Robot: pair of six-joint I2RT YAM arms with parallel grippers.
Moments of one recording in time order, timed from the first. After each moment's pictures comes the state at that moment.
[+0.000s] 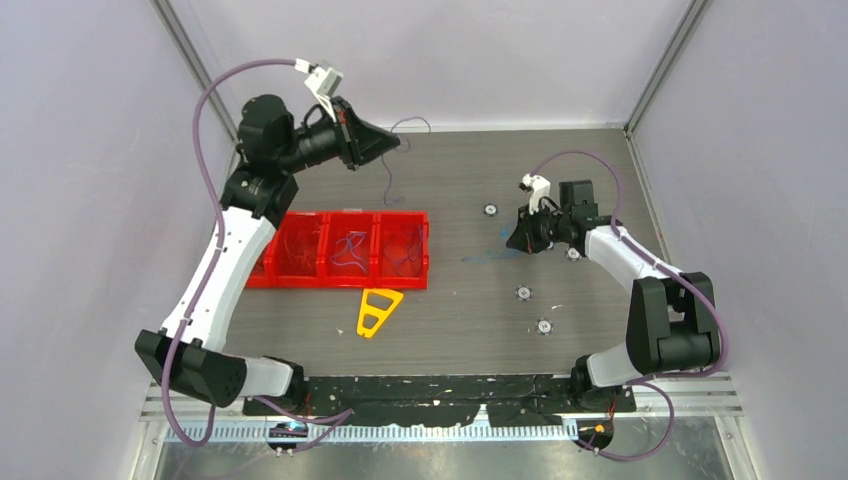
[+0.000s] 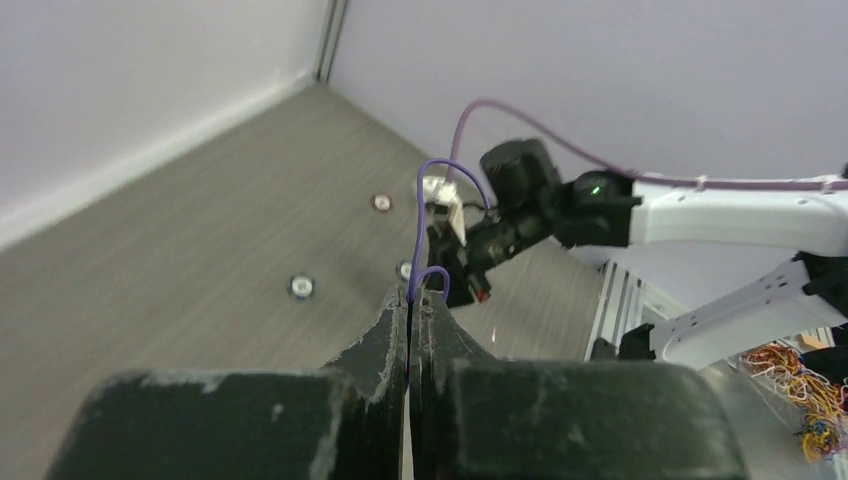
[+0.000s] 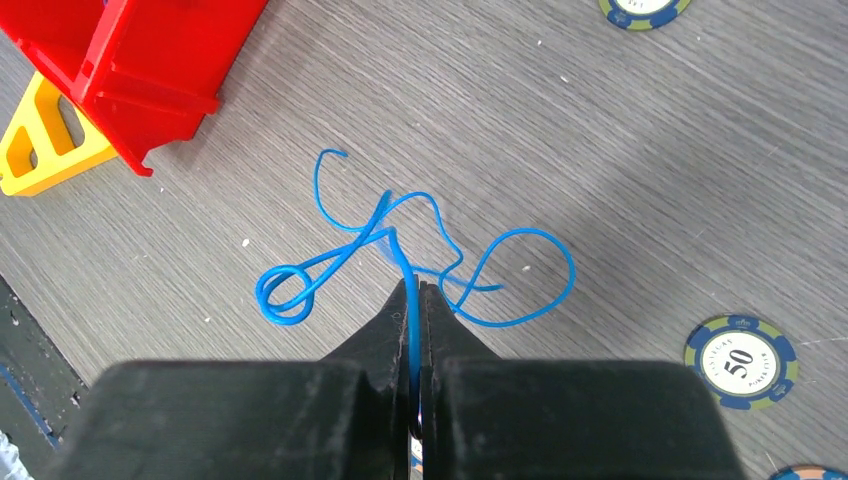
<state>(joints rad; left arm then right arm) -0.30 1.34 1.53 -0.14 0.79 -0.36 0.11 1.46 0.85 -0.27 -0.62 -0.18</state>
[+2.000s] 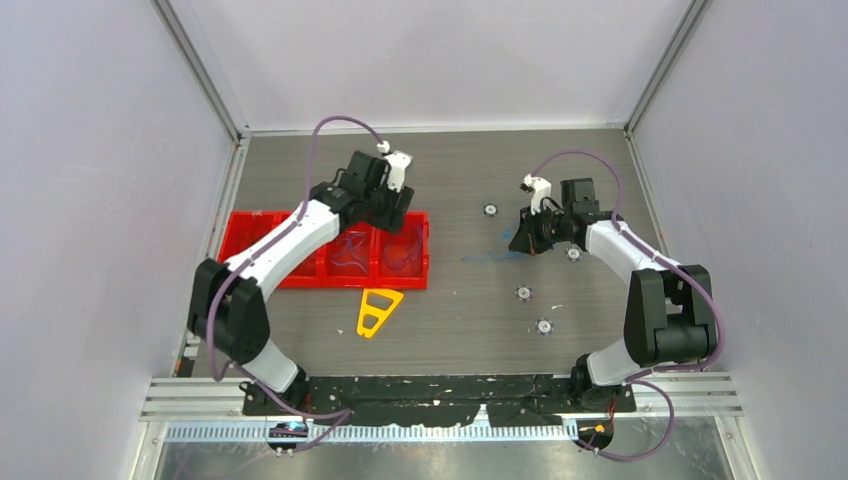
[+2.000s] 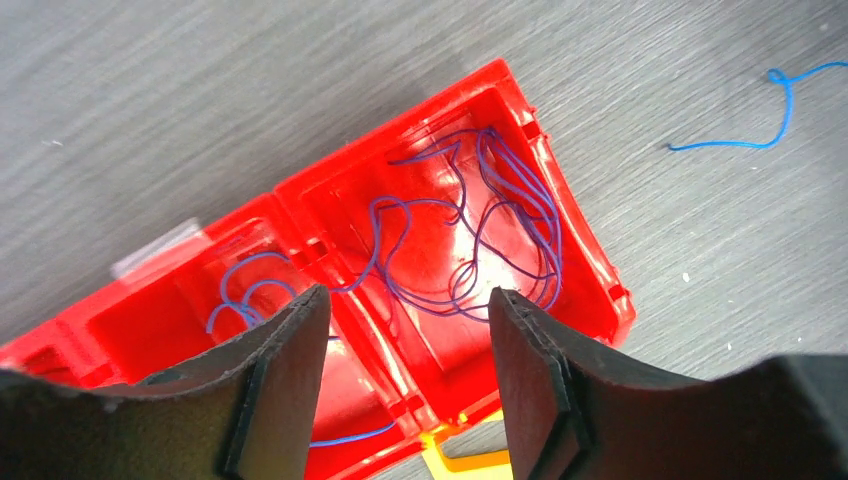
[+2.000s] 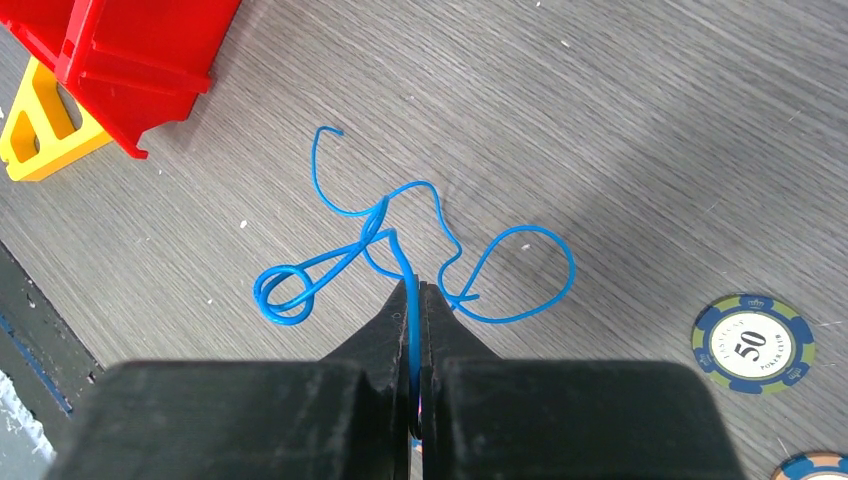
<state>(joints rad) -0.52 1.62 1.30 -0.54 0.02 -0.02 0.08 1.50 0.90 -0.35 -0.64 -0.21</state>
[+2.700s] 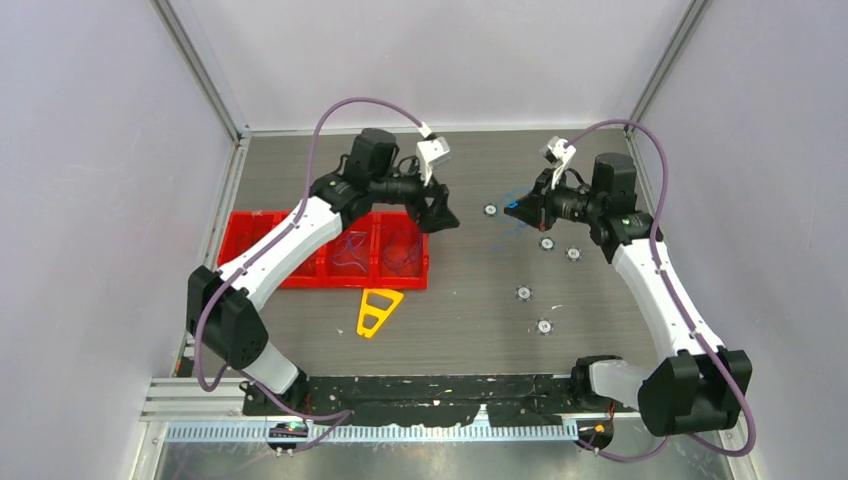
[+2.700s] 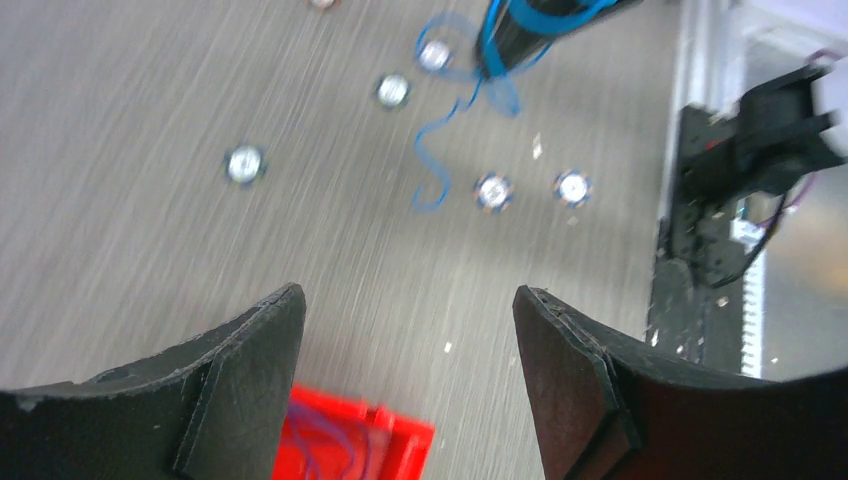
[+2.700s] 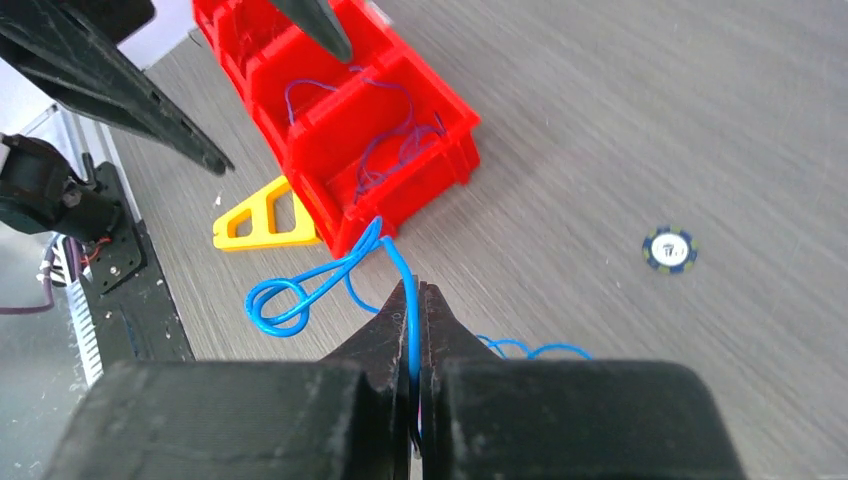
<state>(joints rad) -0.57 1.56 1.40 -0.39 0.66 0.18 0.08 1.19 1.00 -0.31 -0.89 -0.11</state>
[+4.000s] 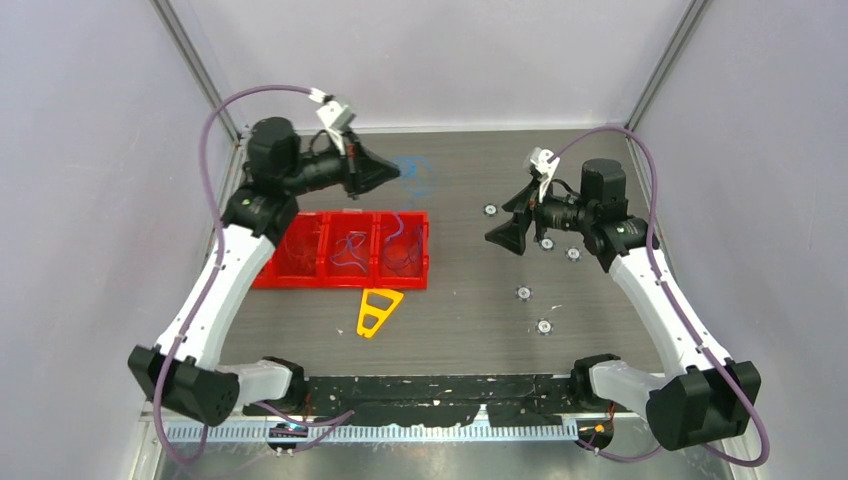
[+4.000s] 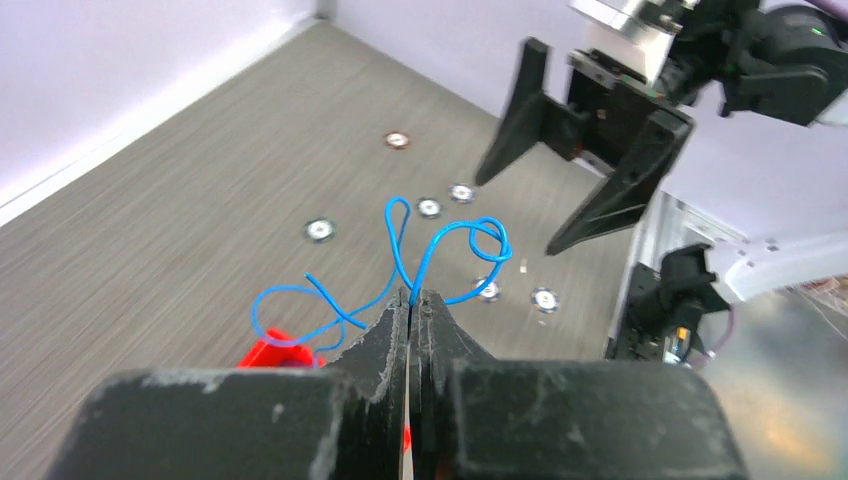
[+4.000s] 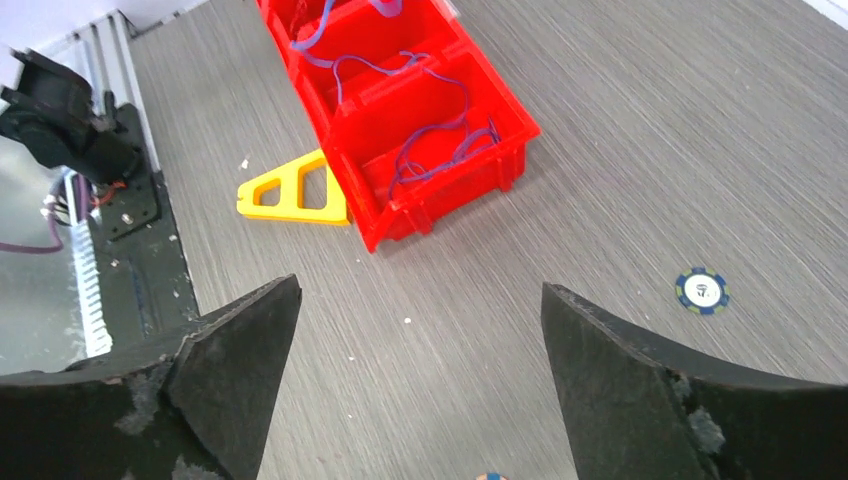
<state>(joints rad) -0.36 1.28 1.37 -0.21 0.80 -0.16 0.18 1.11 1.01 -0.36 -0.91 -0.21</state>
